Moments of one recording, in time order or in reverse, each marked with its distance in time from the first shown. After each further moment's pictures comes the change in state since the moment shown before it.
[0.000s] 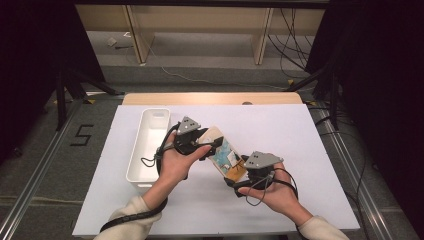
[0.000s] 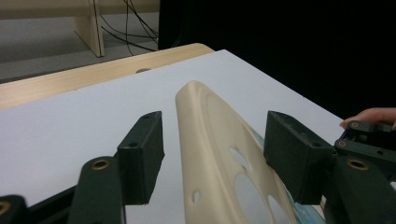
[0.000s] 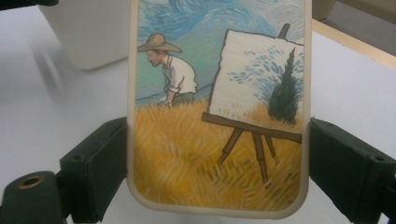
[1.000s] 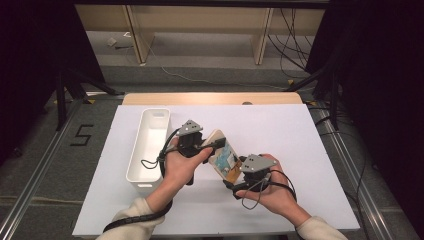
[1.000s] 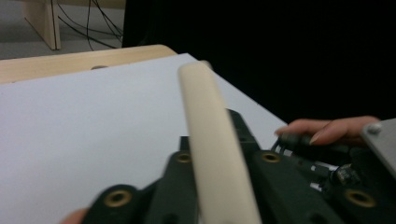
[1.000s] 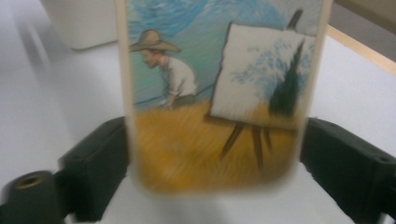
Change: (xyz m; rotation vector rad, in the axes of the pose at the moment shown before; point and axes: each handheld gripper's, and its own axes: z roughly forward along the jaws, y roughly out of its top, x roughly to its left) left arm -0.014 0.000 -0.004 -0.022 -0.106 -0.022; right arm 0.002 -0.004 0.006 0.045 -0.023 -0.074
